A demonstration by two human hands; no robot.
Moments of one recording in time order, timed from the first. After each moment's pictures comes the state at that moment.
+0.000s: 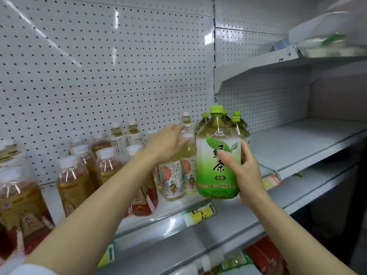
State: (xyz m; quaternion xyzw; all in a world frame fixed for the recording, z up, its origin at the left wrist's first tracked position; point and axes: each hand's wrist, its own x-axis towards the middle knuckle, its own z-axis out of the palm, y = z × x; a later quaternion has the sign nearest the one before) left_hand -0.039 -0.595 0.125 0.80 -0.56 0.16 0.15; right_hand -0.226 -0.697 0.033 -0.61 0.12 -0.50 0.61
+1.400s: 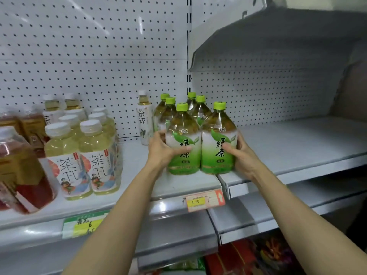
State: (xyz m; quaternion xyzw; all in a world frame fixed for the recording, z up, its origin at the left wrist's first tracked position) left_hand -0.100 -0.830 0.008 0.74 -0.26 -0.05 0.62; right_hand -0.239 -1.048 -0.015 -0.60 0.00 -0.23 0.76
